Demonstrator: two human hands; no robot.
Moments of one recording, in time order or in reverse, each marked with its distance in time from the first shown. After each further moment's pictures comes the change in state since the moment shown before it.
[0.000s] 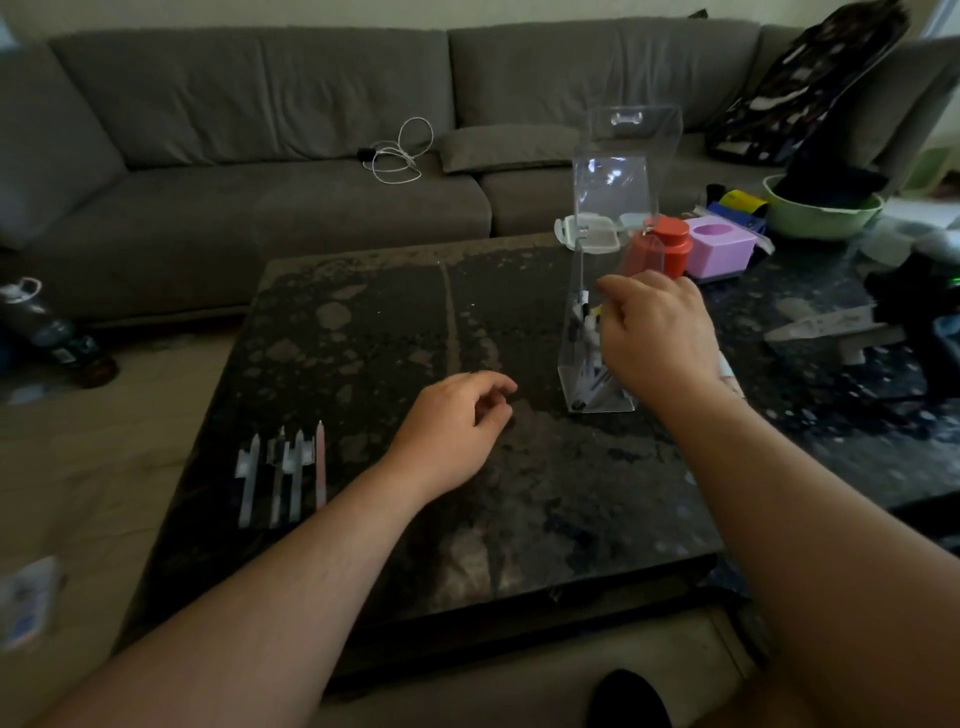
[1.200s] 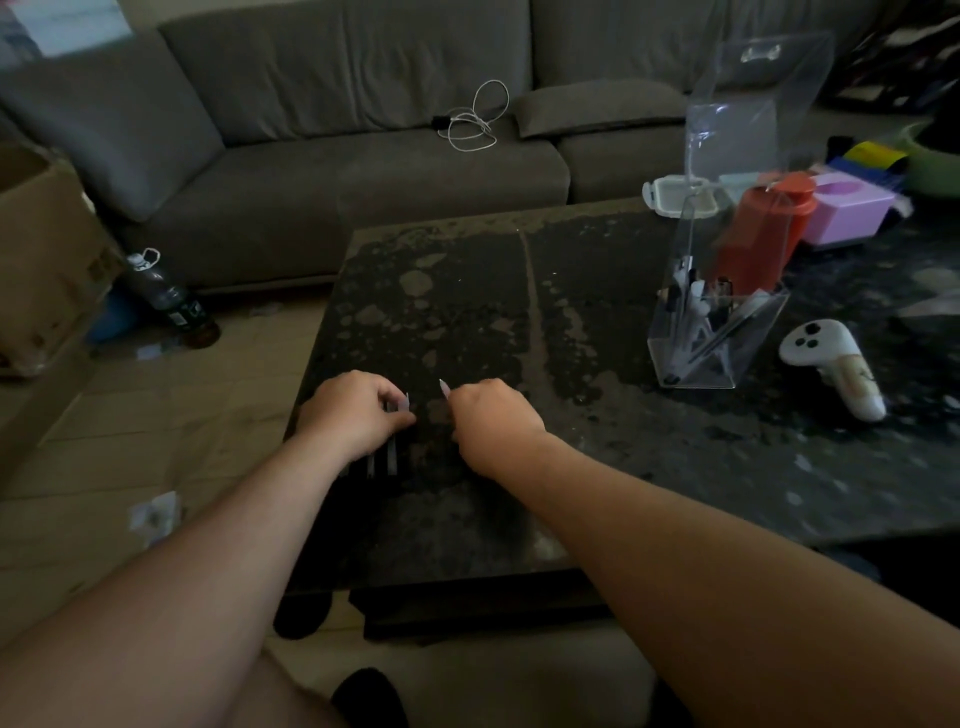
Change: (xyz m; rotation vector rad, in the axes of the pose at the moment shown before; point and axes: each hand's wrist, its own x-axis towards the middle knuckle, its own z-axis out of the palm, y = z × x) left_hand -0.036 -0.141 -0.094 0.408 0.029 -0.568; right_hand -0.070 -0.197 0.115 0.059 -0.708 -0.213
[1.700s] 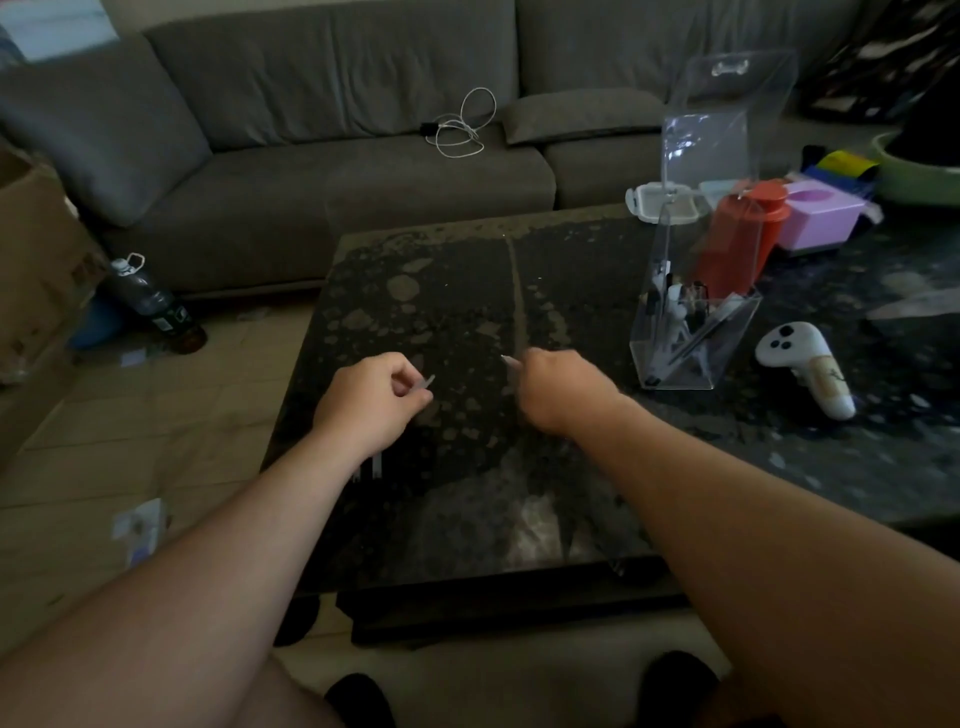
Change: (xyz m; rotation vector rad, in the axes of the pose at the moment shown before) left_hand -0.021 0.040 -0.011 -0.234 0.032 0.112; right_hand -0.011 0.072 -0.056 0.135 -0.031 0.212
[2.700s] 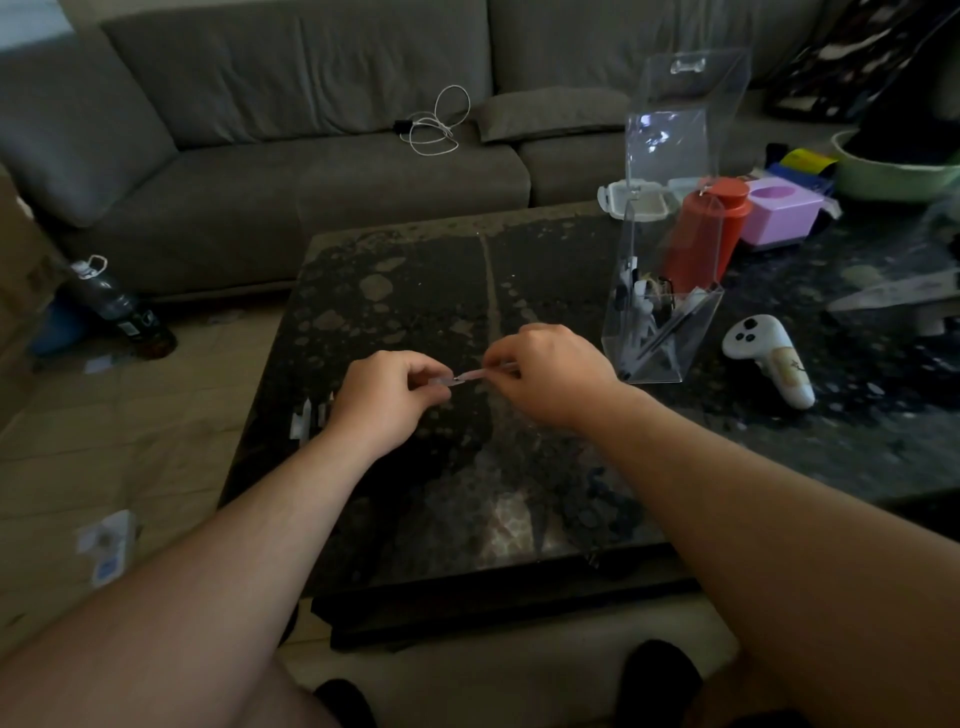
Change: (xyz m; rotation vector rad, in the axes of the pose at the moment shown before) left_hand -0.009 0.037 0.018 -0.133 -0.034 0.109; right_hand -0.019 0.023 -0.015 -0.045 0.238 -0.341
